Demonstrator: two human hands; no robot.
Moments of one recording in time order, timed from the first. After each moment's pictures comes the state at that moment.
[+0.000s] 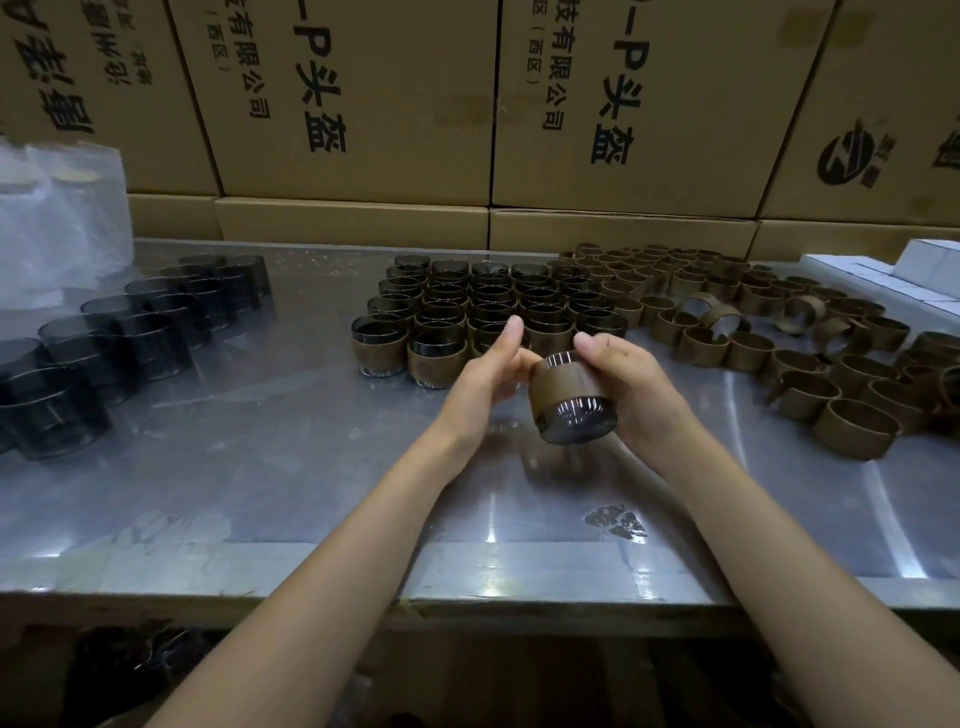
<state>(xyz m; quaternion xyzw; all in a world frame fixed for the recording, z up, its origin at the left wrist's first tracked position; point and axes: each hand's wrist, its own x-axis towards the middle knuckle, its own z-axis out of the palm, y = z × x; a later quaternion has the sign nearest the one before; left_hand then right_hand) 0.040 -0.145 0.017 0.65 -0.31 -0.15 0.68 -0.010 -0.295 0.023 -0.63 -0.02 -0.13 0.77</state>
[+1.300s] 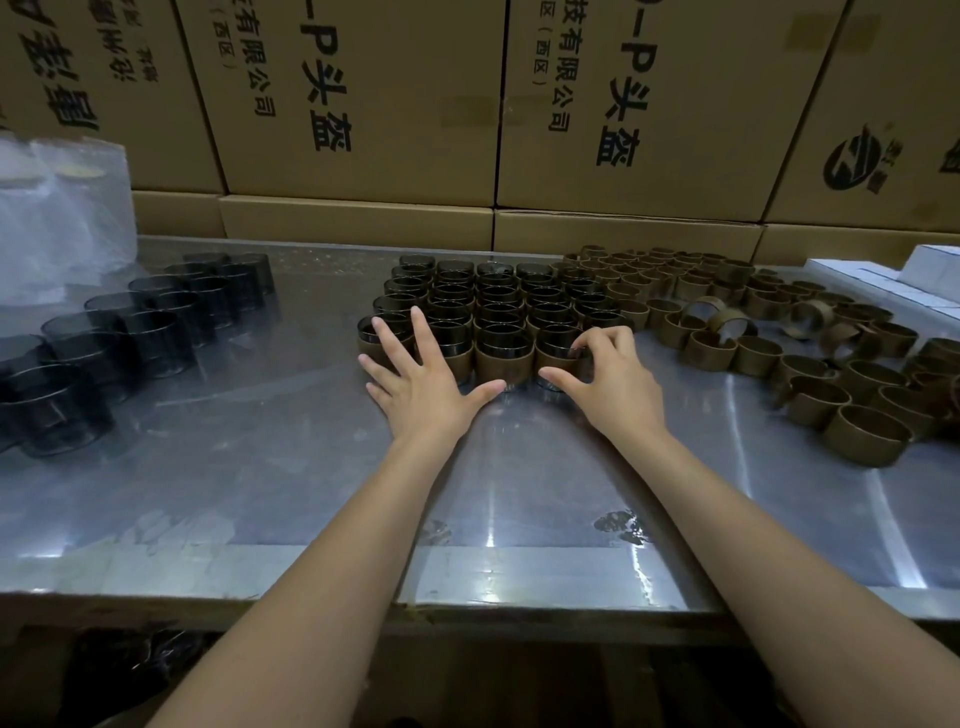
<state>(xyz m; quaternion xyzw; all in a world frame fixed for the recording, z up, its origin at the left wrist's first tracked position) 0.103 -0.134 -0.023 0.94 -0.07 0.13 0.31 0.044 -0.315 -0.013 -0.93 0.12 -0.29 0.19</state>
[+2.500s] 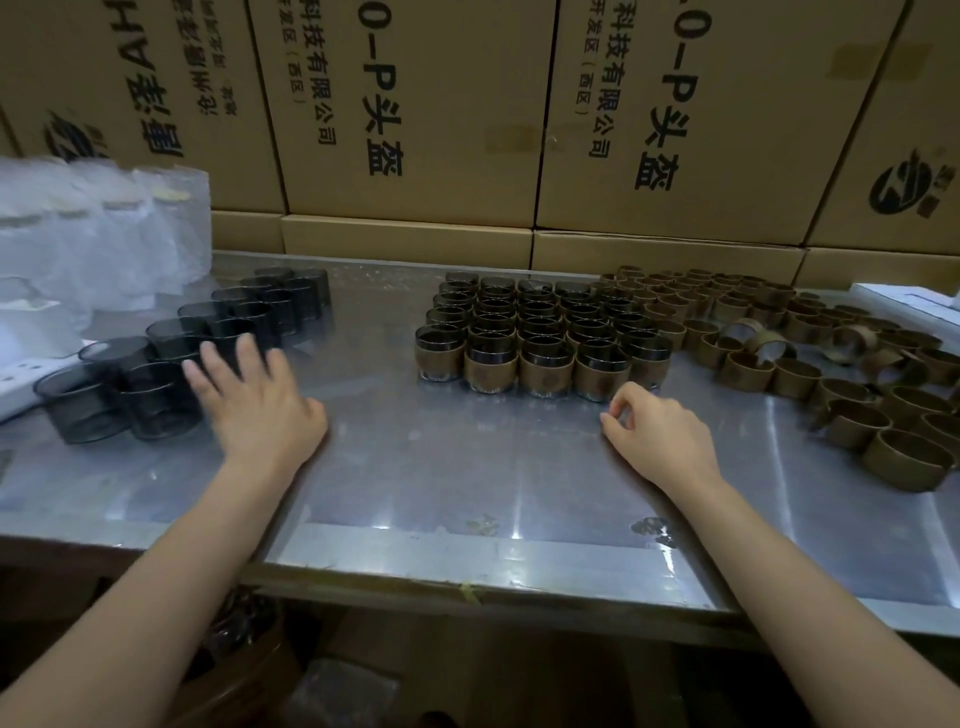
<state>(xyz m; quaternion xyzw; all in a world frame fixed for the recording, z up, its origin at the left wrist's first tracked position) 0.093 0.044 -0.006 0.97 0.08 0.23 0.01 0.006 -0.299 -0.010 -0.96 0.13 -0.21 0.11</state>
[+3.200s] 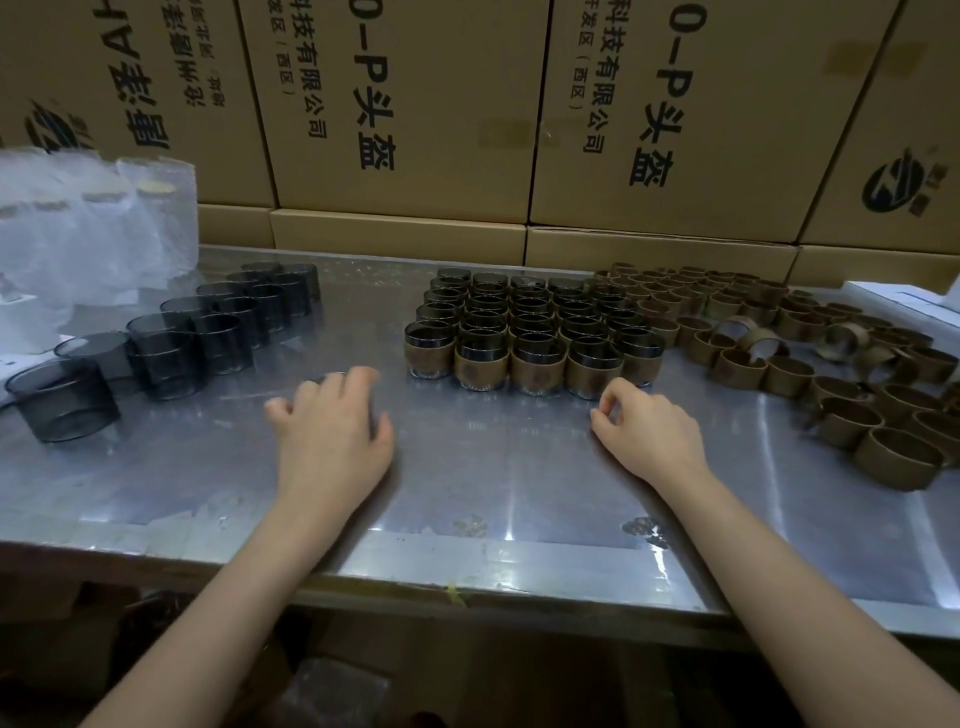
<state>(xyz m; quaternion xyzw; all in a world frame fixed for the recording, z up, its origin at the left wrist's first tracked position) 0.041 -0.010 -0.007 0.94 -0.09 0.31 0.14 0.018 -0.305 -0.016 -0.97 0.14 -0.20 0.10</state>
